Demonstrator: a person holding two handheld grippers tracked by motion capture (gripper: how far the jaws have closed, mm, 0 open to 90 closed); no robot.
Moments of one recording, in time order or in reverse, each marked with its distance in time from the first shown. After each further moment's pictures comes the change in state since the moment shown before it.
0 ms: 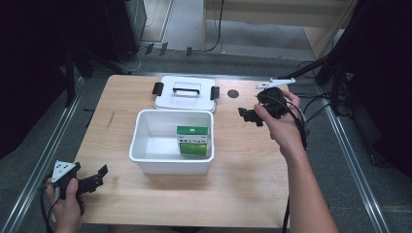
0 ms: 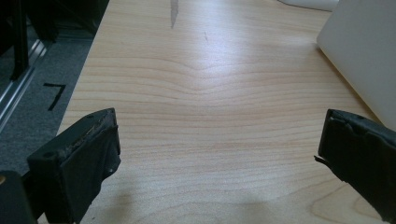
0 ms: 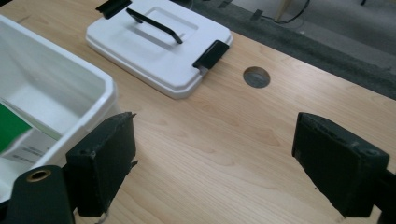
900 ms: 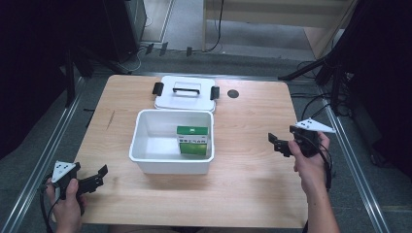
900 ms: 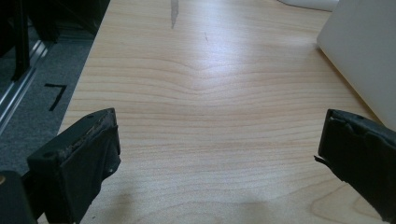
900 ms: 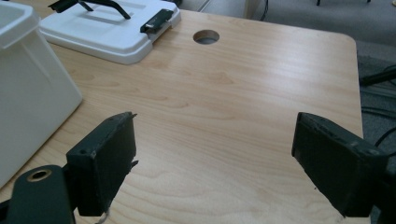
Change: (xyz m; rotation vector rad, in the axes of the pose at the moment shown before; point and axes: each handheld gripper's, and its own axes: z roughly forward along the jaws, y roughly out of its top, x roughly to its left) left arm -0.001 0.000 0.000 -0.004 0.005 -0.001; right arm -0.048 -0.129 -0.022 -0.150 -0.068 0.163
